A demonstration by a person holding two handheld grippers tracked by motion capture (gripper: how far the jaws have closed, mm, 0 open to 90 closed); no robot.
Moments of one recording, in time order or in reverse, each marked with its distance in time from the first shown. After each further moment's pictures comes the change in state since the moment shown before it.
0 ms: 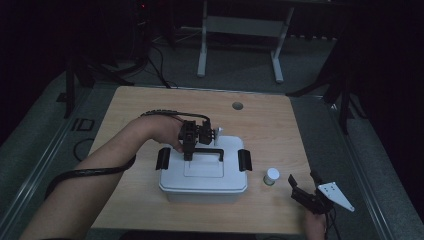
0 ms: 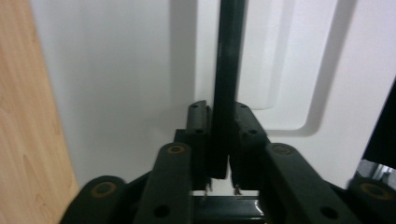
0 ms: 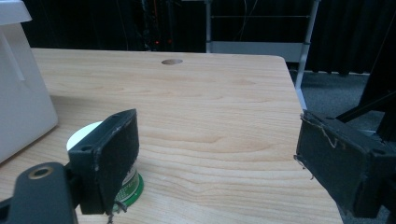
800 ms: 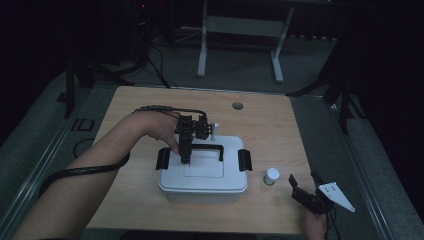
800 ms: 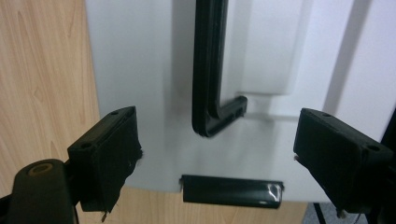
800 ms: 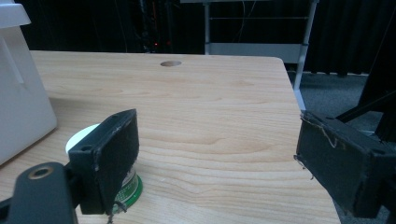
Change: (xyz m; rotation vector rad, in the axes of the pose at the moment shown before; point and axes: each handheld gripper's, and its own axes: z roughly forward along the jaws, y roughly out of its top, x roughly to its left) left arm 0.001 -0.009 -0.009 -0.020 0.088 -0.005; right arm 0.000 0.000 -0.001 -0.008 -0.006 0.004
